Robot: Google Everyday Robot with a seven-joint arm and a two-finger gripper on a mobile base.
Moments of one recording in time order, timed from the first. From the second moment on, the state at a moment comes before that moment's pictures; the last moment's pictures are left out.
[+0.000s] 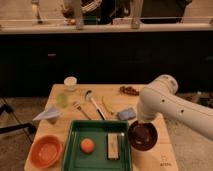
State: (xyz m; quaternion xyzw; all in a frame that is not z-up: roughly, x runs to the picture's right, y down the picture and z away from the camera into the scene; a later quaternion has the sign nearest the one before) arm 0.164 0.146 0.679 -0.27 -0.02 -0.02 0.96
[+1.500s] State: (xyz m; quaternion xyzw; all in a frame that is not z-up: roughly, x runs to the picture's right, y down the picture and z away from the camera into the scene) arm 0.097 0.119 0.666 -0.25 -0.03 0.01 0.97
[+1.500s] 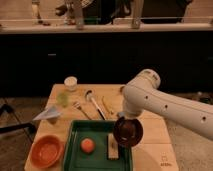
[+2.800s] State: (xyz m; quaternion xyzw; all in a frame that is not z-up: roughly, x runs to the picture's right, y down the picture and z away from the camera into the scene) arm -0.085 0.107 0.674 -0.30 -0.13 0.00 0.94
